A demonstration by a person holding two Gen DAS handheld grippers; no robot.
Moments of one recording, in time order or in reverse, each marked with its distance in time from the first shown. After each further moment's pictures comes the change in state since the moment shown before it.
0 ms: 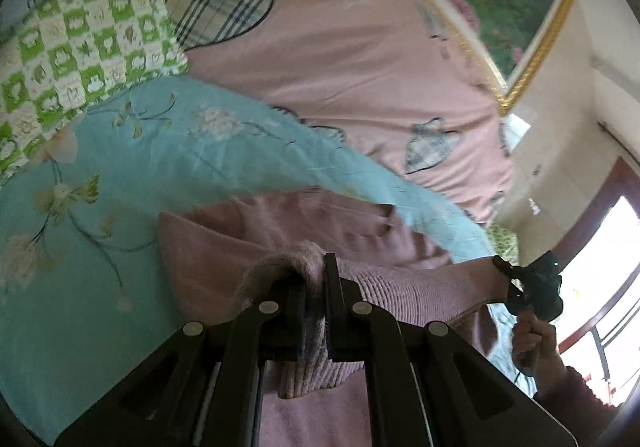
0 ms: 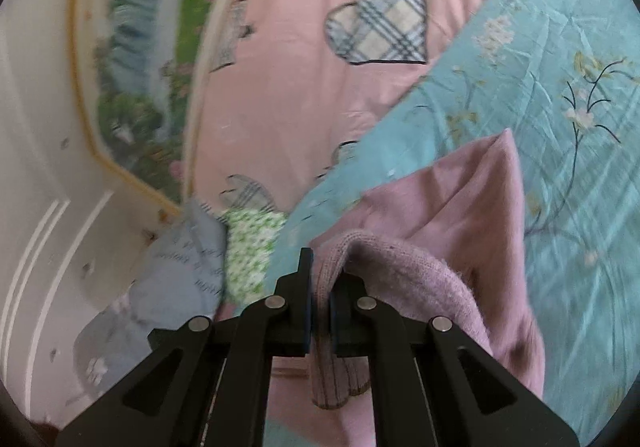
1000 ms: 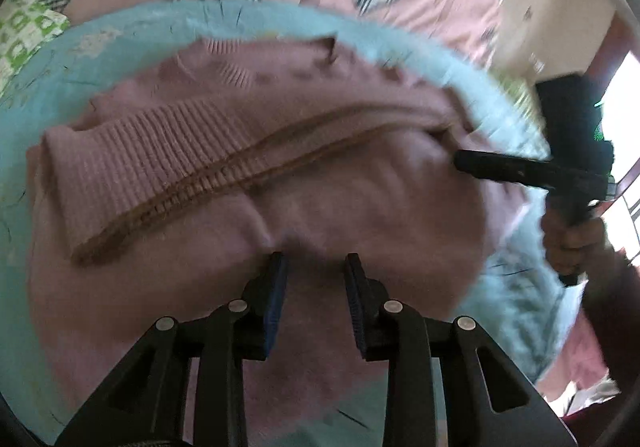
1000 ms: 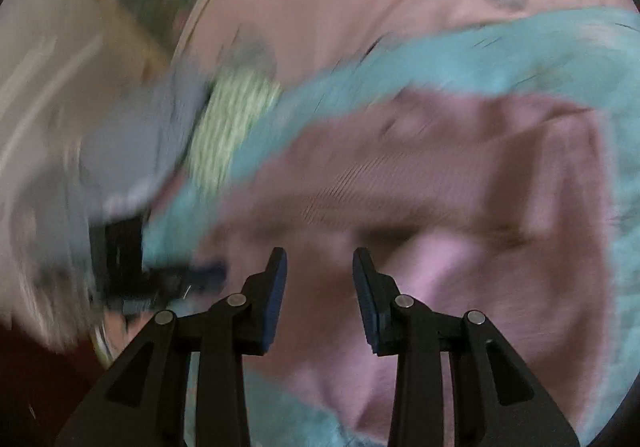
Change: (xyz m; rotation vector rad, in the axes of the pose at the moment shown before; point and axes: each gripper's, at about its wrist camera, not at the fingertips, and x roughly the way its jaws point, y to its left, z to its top) left arm 0.093 -0.093 -0.093 0.343 0.430 0.073; right arm 0.072 0.055 -0.085 -0.477 0.456 -0.084
